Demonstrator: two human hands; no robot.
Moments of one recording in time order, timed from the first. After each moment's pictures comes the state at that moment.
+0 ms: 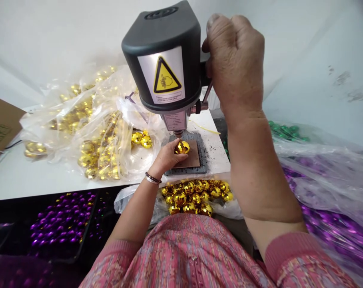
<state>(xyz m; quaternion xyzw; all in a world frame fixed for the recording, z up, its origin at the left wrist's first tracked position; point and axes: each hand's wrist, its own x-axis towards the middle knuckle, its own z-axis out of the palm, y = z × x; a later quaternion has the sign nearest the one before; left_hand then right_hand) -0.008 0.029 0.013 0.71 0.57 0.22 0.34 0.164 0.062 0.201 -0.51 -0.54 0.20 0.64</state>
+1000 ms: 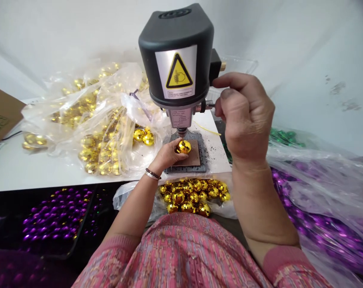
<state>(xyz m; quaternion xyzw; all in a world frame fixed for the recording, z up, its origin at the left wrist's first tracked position) -0.015 0.034 0.005 0.70 0.56 0.23 0.38 0.170 -0.002 0.143 -0.37 -0.60 0.18 0.69</state>
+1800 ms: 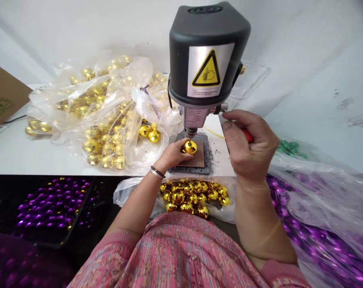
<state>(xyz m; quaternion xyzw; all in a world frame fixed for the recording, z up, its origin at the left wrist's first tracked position) -0.013 0.028 0.005 0.70 0.55 0.25 0.39 0.171 -0.019 0.109 -0.43 -0.62 0.08 0.65</state>
